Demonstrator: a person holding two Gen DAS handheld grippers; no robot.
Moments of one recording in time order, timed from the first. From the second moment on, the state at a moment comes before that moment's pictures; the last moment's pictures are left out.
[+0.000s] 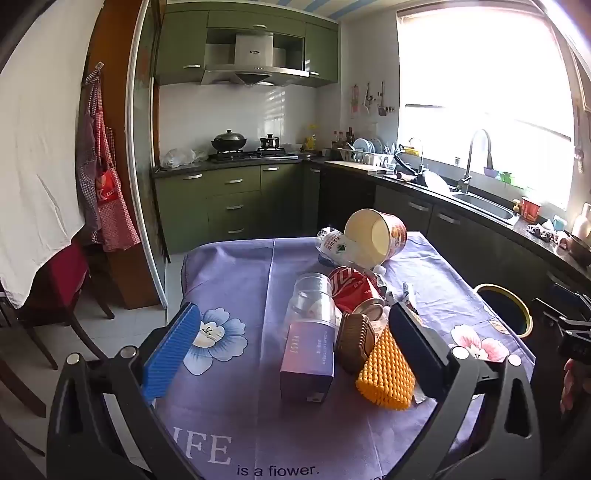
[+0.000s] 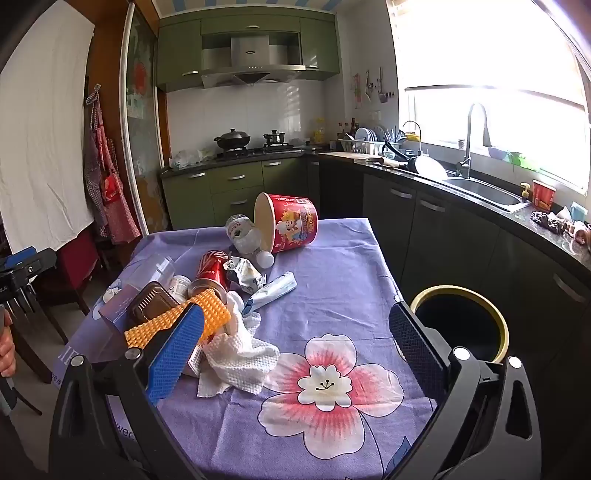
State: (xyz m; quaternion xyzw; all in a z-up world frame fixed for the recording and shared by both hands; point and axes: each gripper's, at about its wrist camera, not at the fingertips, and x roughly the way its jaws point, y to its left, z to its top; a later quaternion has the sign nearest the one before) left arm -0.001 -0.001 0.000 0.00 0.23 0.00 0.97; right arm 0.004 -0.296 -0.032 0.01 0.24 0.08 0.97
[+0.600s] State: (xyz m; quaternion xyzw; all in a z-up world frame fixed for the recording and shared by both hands) left arm 0.002 -0.010 -0.005 0.00 0.23 -0.01 0.97; right arm 0.005 -0.303 -0.033 0.01 0.24 0.07 0.97
